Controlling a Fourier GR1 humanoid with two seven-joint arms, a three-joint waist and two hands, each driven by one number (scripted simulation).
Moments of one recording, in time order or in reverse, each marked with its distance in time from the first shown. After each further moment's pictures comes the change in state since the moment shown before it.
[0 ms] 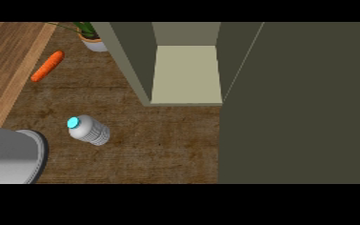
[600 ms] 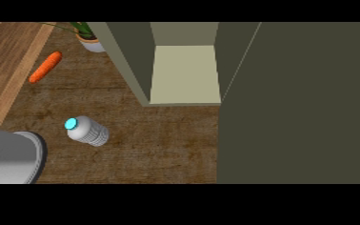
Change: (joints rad) left arm -0.017 -0.029 0.020 0.056 -0.036 -0.050 -0.010; right arm 0.121 0.001 -0.002 -0.015 0.007 0.060 -0.078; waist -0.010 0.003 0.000
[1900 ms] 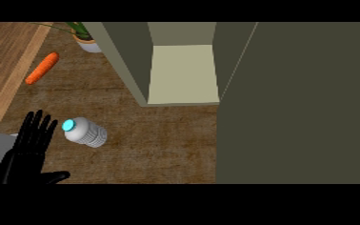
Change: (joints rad) left arm -0.260 0.000 -0.014 0.803 -0.324 -0.139 -0.385; right arm 0.271 0.000 -0.023 0.001 0.000 0.155 -0.244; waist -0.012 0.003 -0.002
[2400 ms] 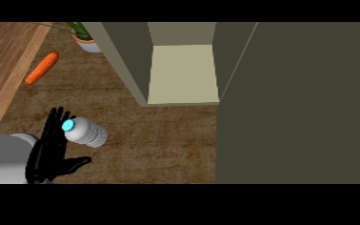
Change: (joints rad) left arm -0.155 0.008 0.005 0.365 -0.113 0.013 -0.236; right arm 0.073 -0.008 -0.033 0.002 0.004 0.038 -0.078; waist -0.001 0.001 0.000
